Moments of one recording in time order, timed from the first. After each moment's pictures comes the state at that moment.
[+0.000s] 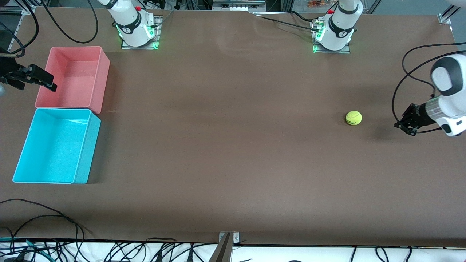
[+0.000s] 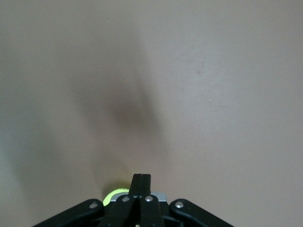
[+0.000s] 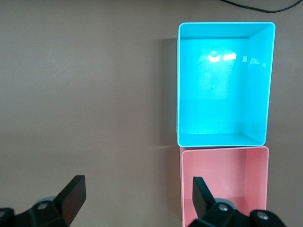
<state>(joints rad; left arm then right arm) 0.24 0.22 0.03 -2.07 -0.07 2.21 -1.00 0.00 -0.01 -0.04 -1.61 -0.01 1.60 0.00</state>
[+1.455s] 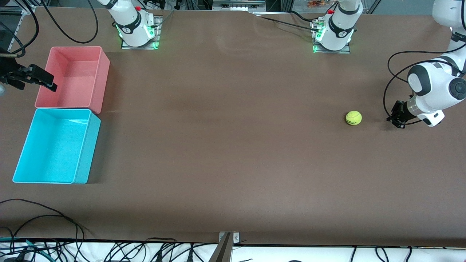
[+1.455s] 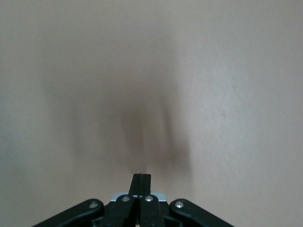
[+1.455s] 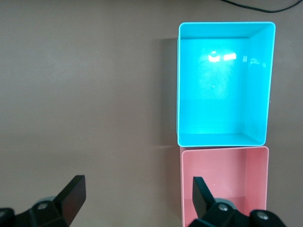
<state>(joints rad) 0.38 0.34 0.04 -2.28 0.05 2.55 -1.11 0.00 -0.01 -0.04 -1.61 -0.01 1.60 0.00</state>
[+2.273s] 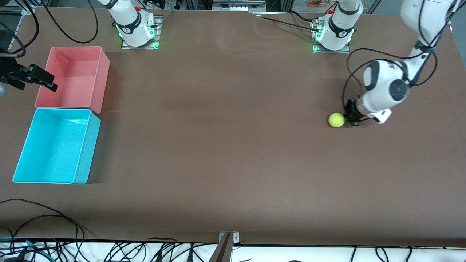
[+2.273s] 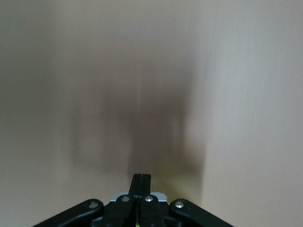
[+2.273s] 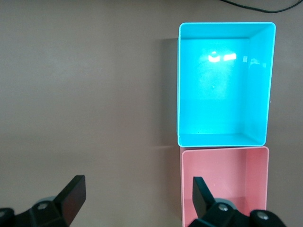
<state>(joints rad) 0.38 0.31 -0.38 -2.44 0.07 2.60 -1.74 0.00 -0.01 -0.04 -1.61 -0.01 1.60 0.00</state>
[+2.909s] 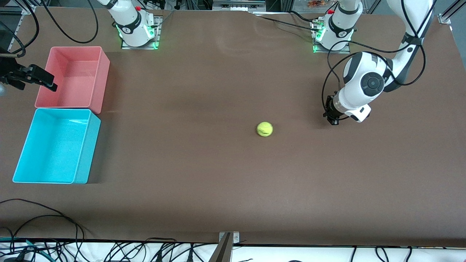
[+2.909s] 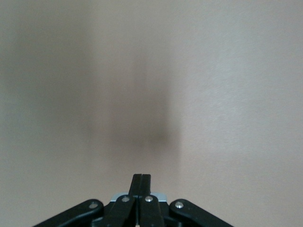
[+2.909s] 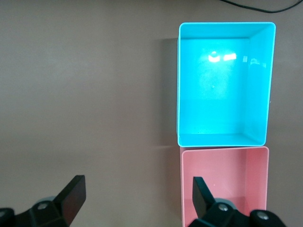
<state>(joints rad) 0.34 0.21 -0.55 -2.31 0.07 2.38 -1.91 0.00 -0.01 -0.04 -1.61 -0.01 1.60 0.00</state>
